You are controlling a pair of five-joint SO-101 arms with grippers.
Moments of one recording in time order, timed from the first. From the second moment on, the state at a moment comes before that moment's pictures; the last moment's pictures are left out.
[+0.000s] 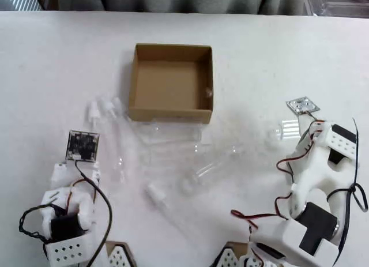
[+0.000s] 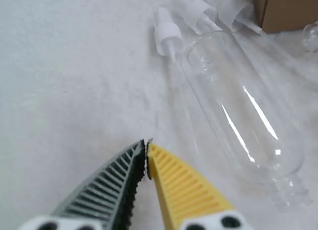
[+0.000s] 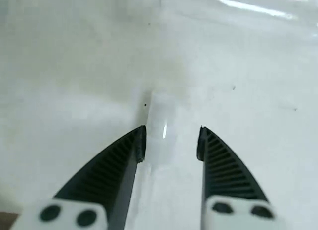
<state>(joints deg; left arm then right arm) -20.1 -103.8 97.1 59.3 -19.3 29.2 -4.9 33.1 64.4 49.9</state>
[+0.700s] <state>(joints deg) -20.1 -103.8 97.1 59.3 -19.3 30.0 -5.0 38.3 61.9 48.8</state>
